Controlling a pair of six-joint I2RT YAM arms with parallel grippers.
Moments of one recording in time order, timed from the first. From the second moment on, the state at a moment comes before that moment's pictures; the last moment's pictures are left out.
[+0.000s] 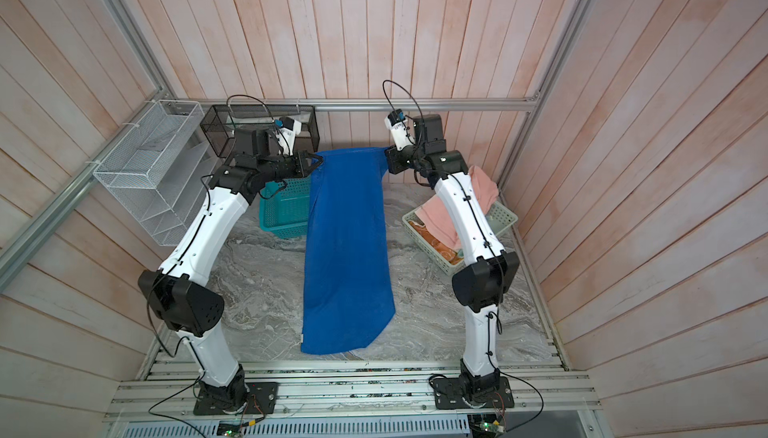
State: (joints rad) left arm -0.23 1.88 1.99 -0.55 0.53 -0.30; right arm 0.34 2.10 2.38 -0.79 -0.31 -0.10
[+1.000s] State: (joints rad) left arm -0.12 1.98 1.34 -0.10 0.53 -0.43; right arm 0.47 2.20 1.56 -0.15 -0.40 0.15
